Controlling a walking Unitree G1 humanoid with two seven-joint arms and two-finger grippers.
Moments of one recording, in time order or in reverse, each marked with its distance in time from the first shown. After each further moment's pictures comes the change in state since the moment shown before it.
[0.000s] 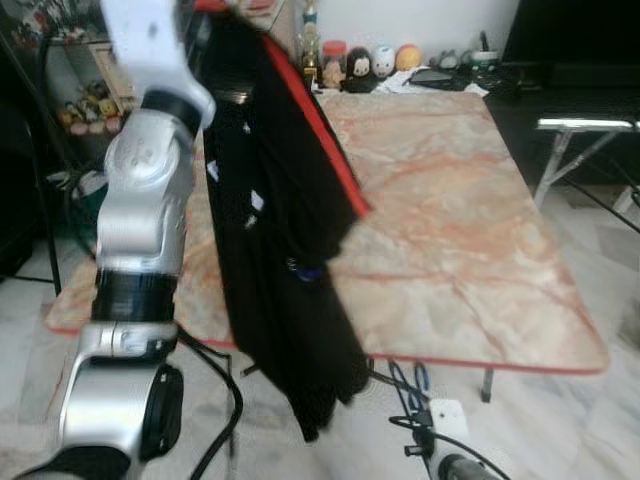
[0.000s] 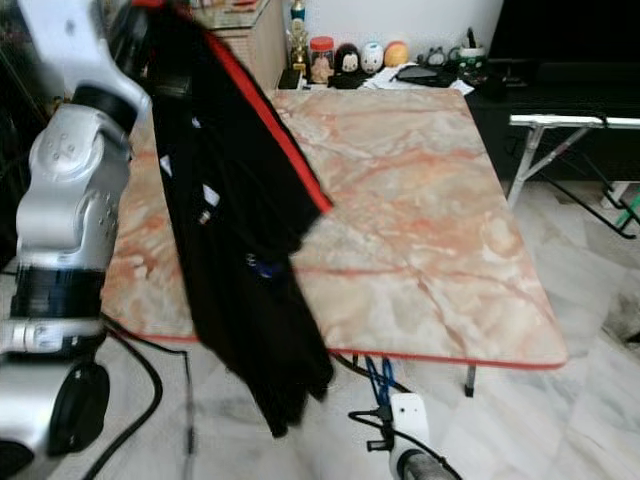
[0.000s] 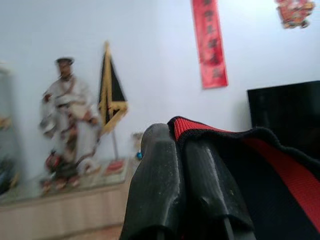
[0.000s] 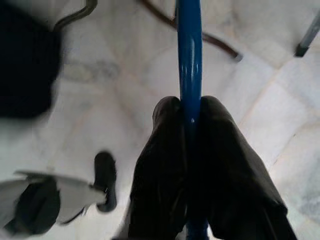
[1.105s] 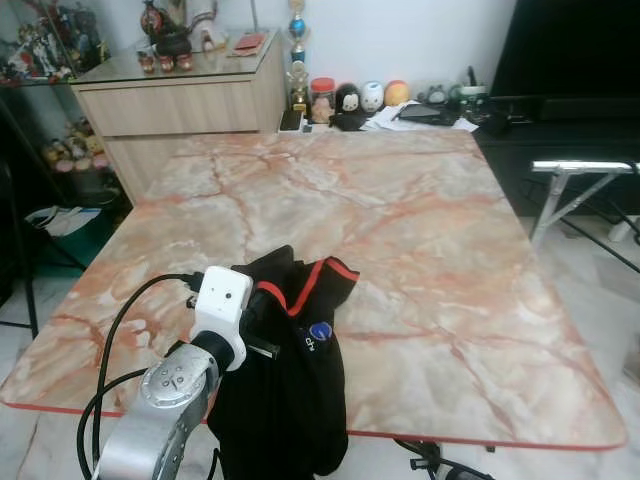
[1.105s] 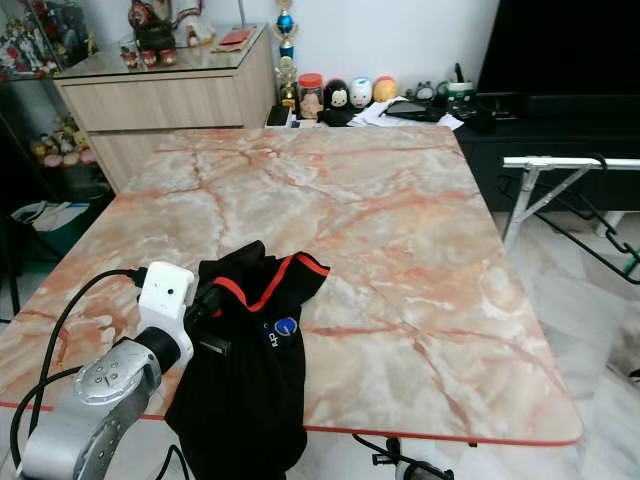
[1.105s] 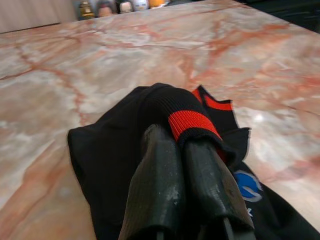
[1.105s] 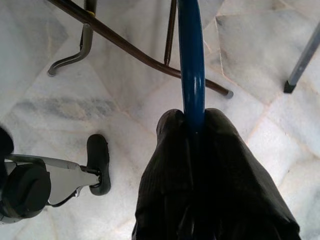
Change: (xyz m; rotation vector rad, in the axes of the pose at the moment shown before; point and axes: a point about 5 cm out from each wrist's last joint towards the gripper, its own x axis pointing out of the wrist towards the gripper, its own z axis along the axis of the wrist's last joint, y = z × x) left arm -0.212 -0.044 -0.101 -0.107 0.794 -0.135; right arm -0.002 -0.004 -0.011 -0.019 0.042 0.002
